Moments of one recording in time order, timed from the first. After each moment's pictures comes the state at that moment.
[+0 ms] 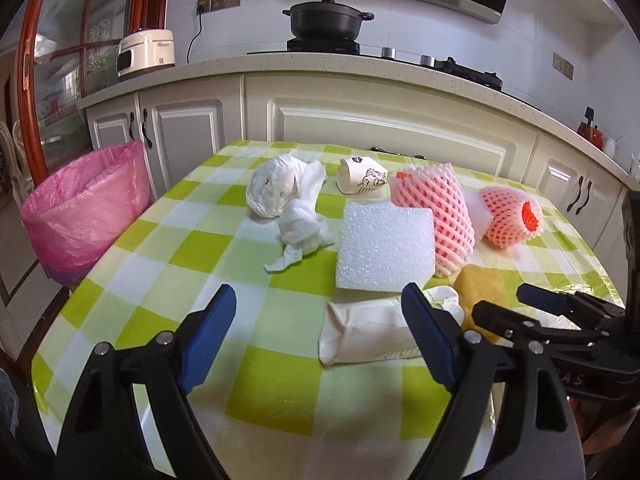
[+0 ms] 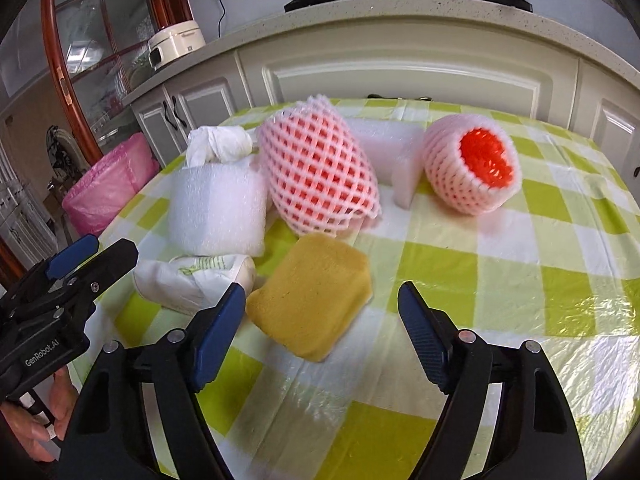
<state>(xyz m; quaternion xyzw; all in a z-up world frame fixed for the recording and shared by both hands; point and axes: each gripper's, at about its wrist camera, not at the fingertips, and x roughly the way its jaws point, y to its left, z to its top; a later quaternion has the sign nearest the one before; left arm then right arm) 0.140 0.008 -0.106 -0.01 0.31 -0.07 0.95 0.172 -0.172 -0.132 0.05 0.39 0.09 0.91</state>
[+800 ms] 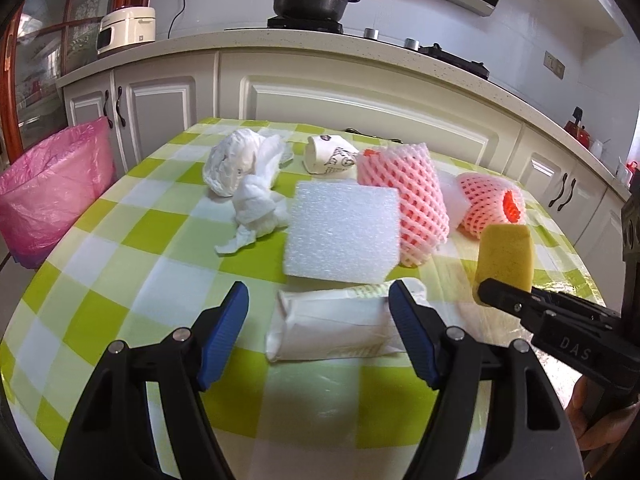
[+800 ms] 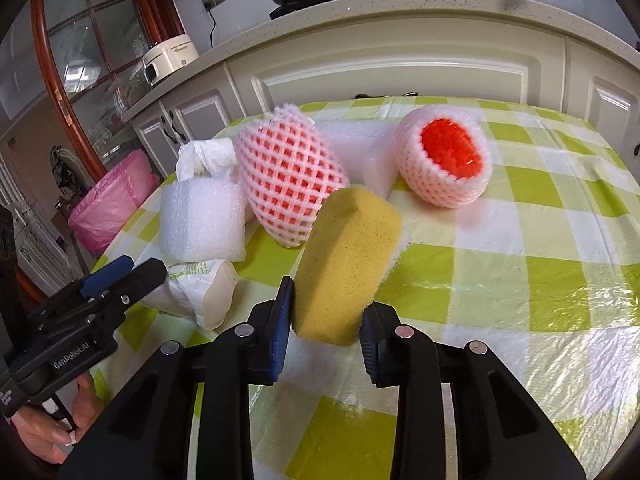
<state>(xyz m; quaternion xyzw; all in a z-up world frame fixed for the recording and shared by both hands) 0.151 -0.016 -0.119 -0.03 0.34 -0.11 0.94 0.165 -0.207 -0.124 0.10 0.38 0.10 0.91</state>
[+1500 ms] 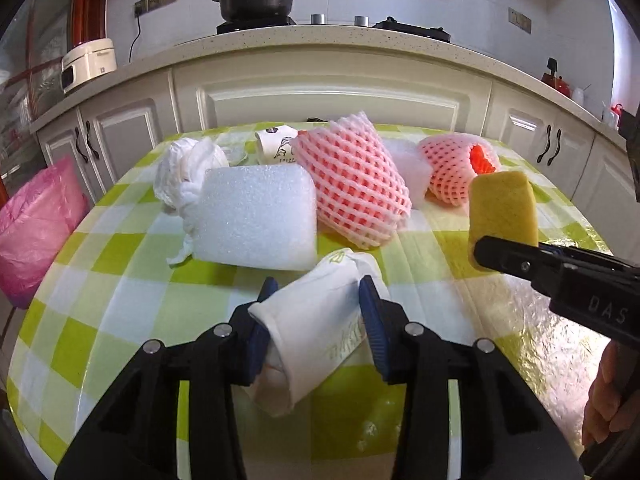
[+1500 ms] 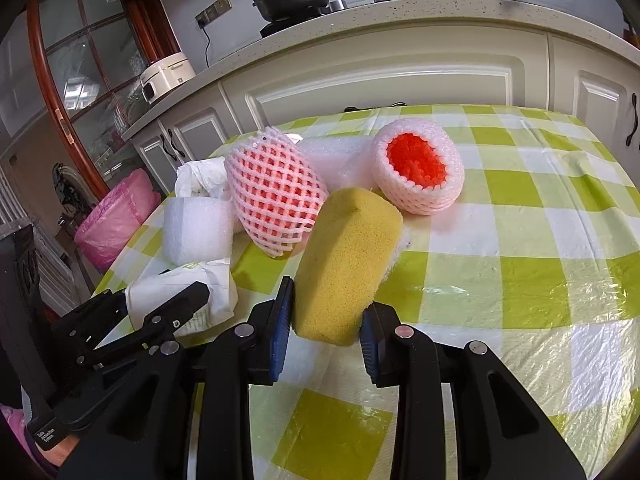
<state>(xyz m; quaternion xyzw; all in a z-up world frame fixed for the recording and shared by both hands) 0.149 -0.059 -0.131 0.04 0.33 -0.14 0.93 0.156 -0.220 -0.120 0.12 0.37 0.10 0.92</state>
